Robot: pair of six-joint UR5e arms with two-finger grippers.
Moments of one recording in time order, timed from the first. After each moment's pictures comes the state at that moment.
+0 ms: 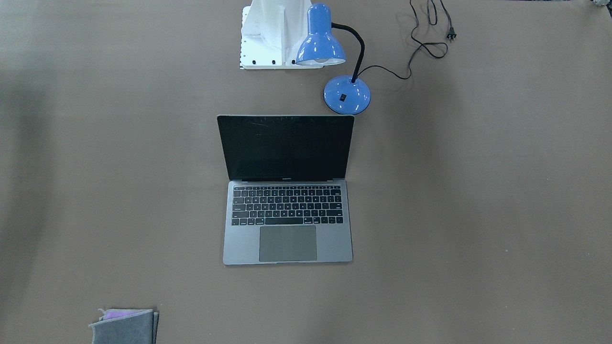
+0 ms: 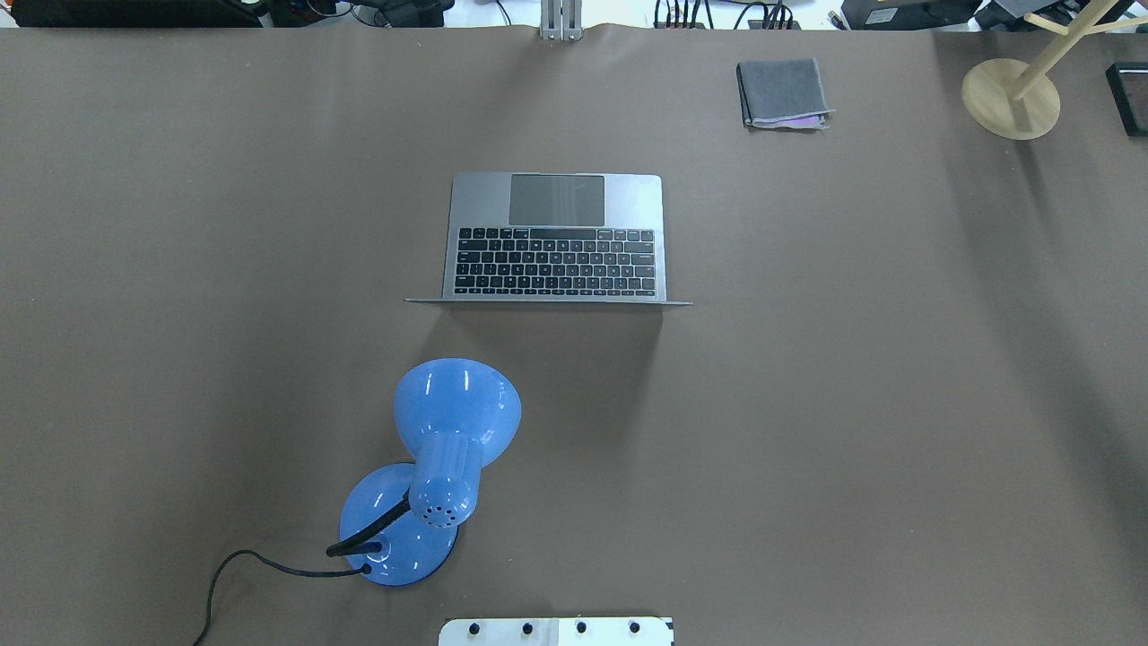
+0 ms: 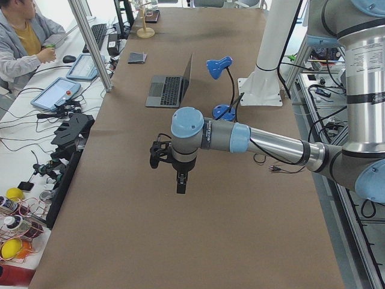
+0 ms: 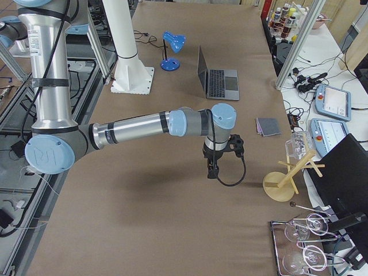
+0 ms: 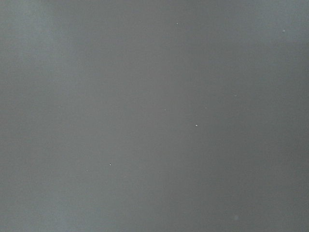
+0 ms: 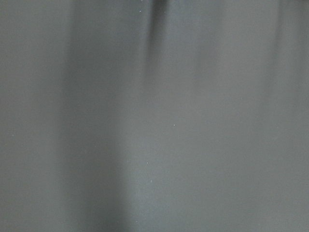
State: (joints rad) left arm -1.61 -1.41 -1.97 -1.45 -2.35 -0.05; right arm 1.48 -1.54 1.78 -1.78 2.28 -0.06
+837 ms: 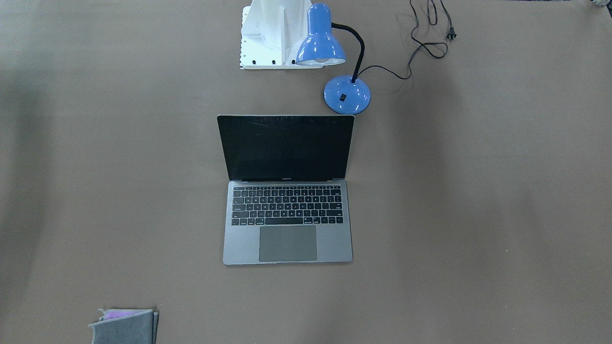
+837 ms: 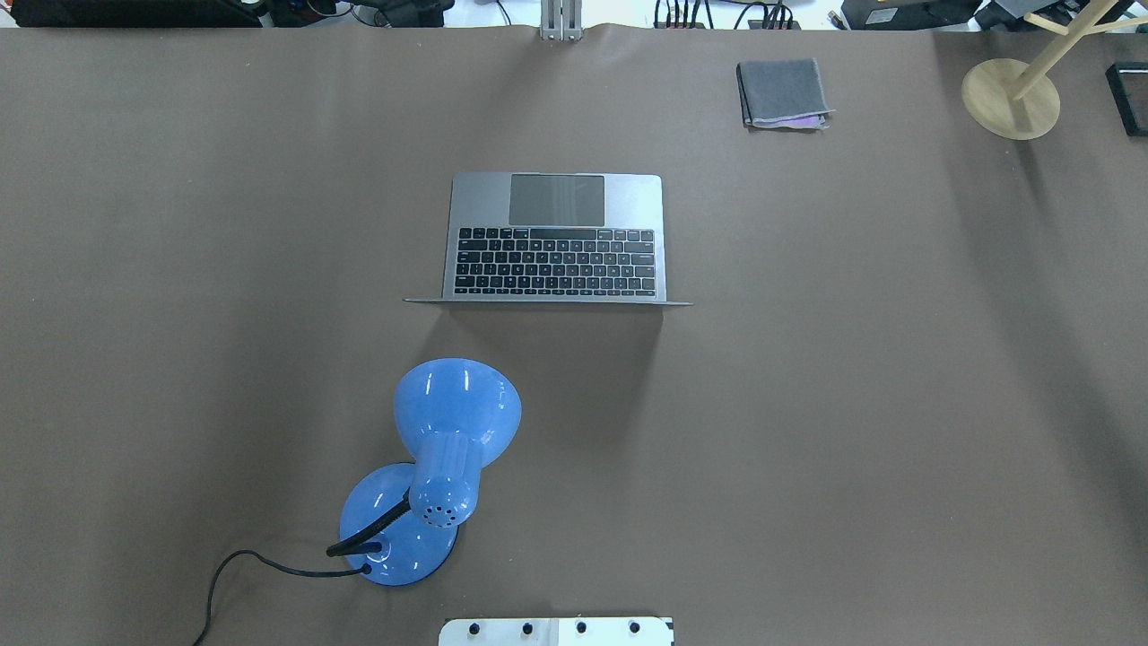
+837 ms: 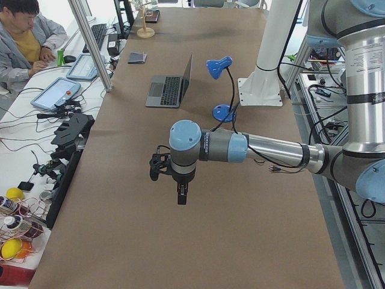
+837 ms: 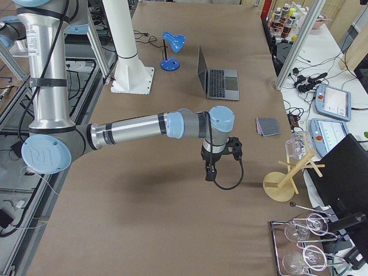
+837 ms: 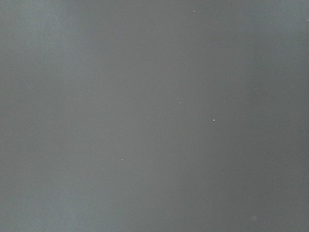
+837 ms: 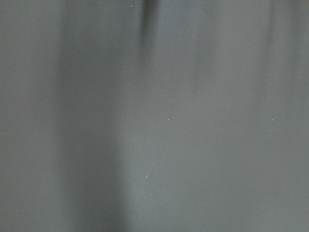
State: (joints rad) left arm -1.61 -1.40 -1.90 -1.48 -2.32 -0.05; right arm 1.49 -1.56 1.78 -1.78 2.29 -0.06
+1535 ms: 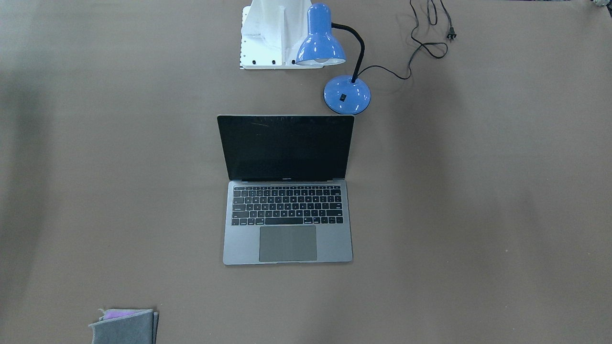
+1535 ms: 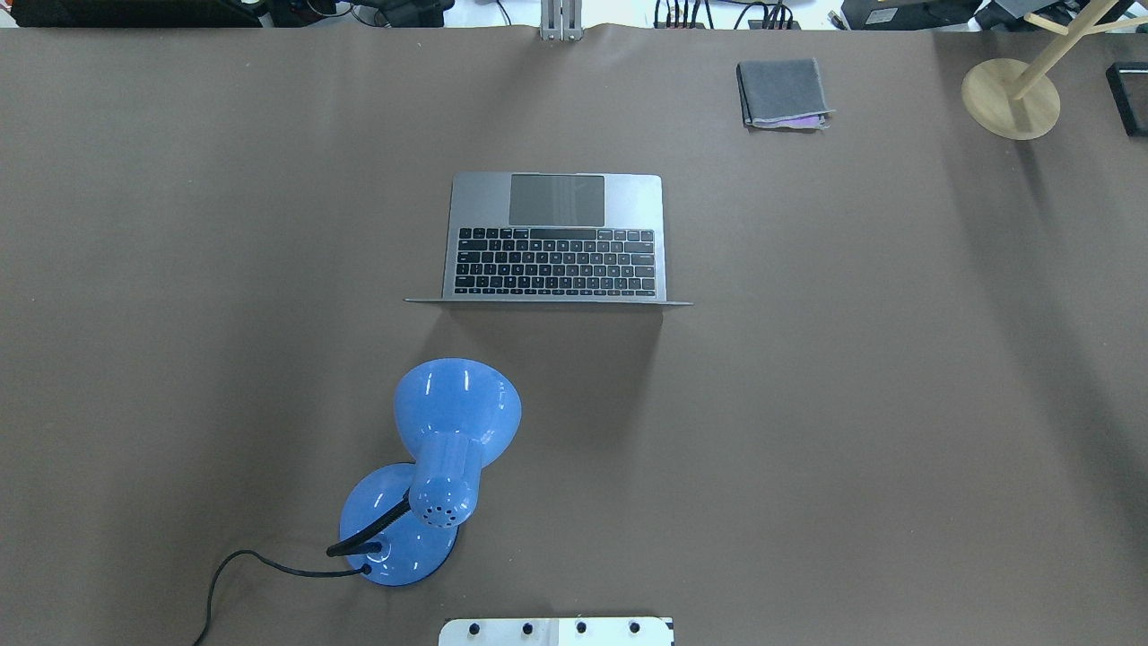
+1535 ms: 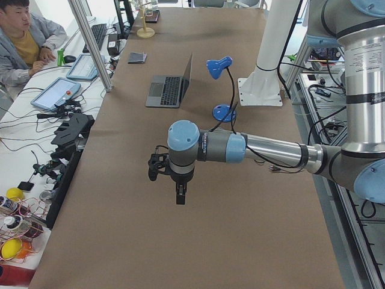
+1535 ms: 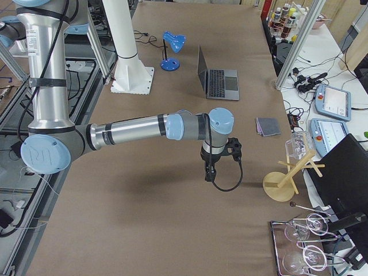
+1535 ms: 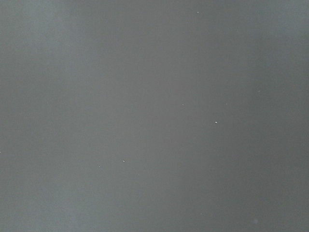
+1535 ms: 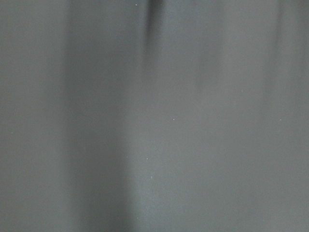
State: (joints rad) left arm -1.61 -1.41 -1.89 -1.49 -2.32 -0.05; right arm 1.49 -1.56 1.77 -1.76 2.32 -0.06
